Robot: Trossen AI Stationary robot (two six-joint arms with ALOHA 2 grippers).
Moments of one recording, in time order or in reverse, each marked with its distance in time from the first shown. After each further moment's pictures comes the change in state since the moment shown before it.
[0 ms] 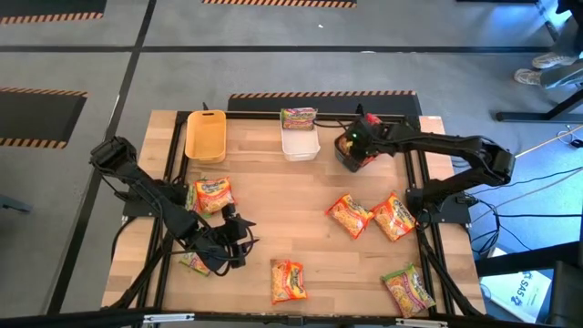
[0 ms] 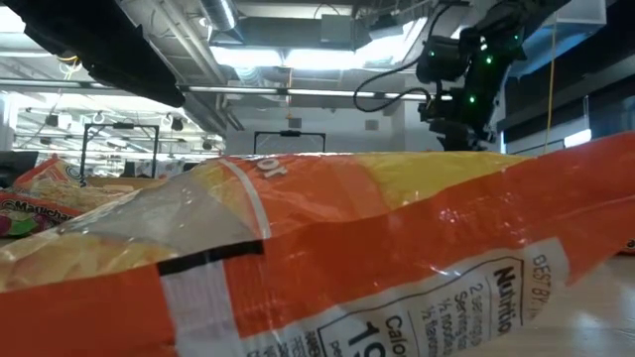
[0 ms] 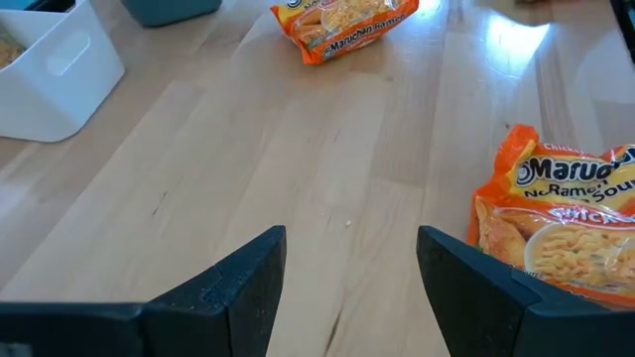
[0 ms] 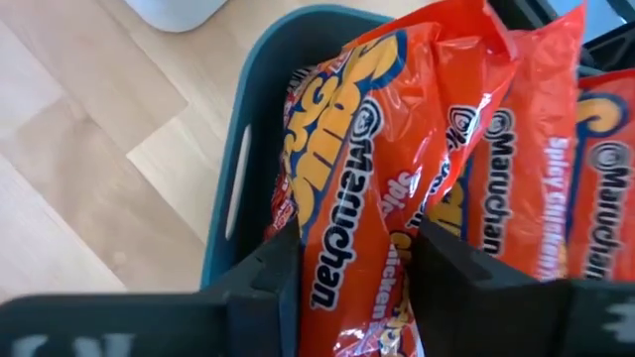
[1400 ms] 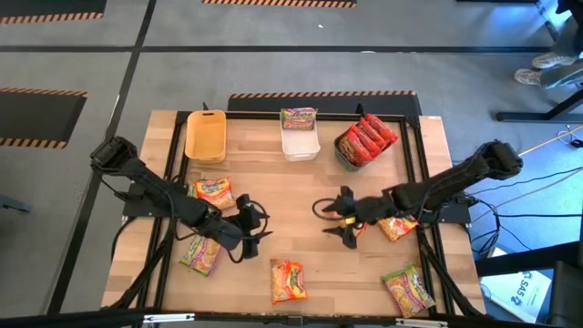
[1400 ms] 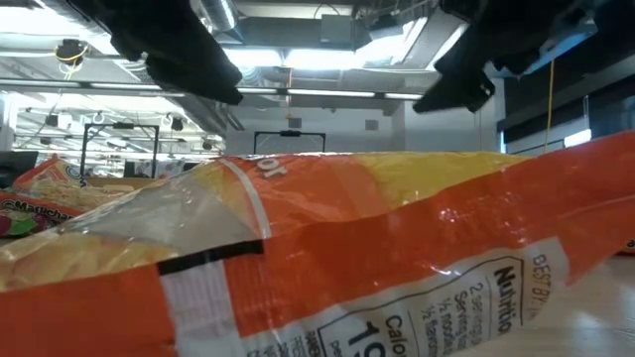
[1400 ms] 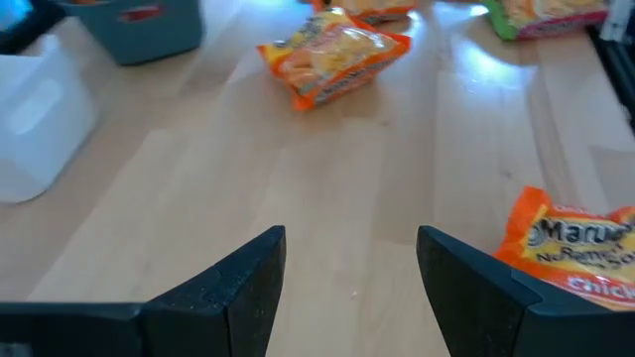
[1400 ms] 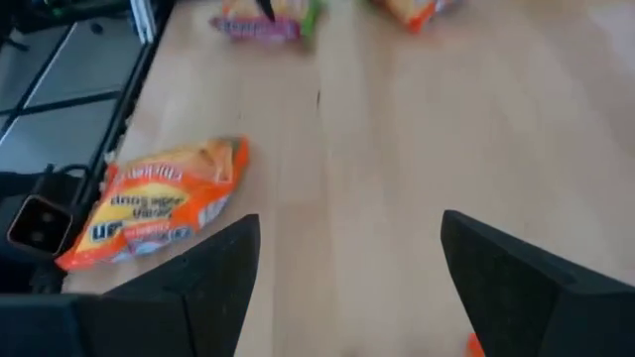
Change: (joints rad) left arm 0.181 0.011 -0.001 0.198 0.161 0.227; right arm 0.824 -0.066 -0.191 0.689 0.001 0.219
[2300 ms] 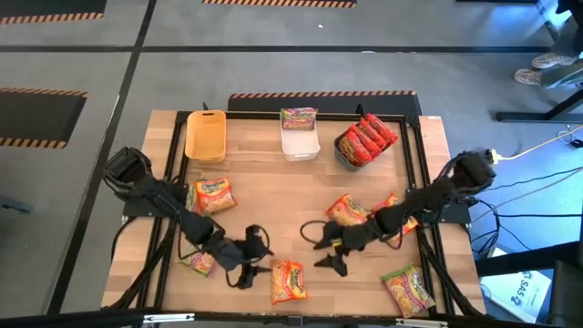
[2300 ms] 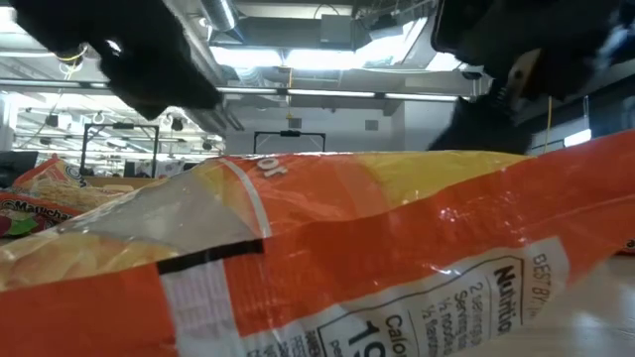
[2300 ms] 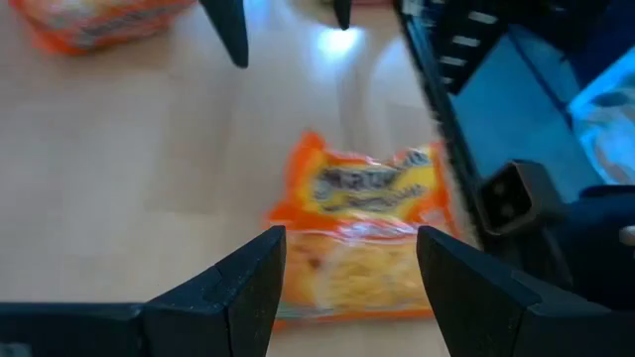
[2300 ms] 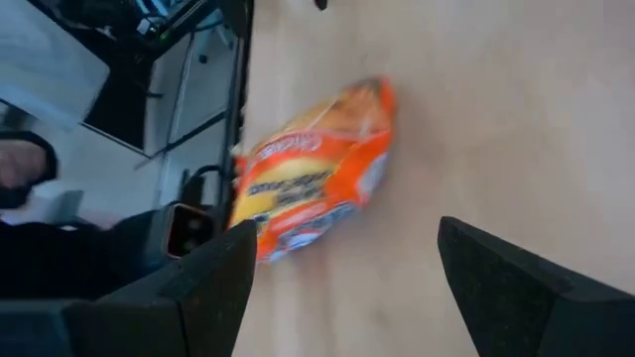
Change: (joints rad) left arm -0.125 0.204 0.002 0.321 0.233 -0.081; right arm 0.148 0.350 0.028 0.386 -0.139 0.429
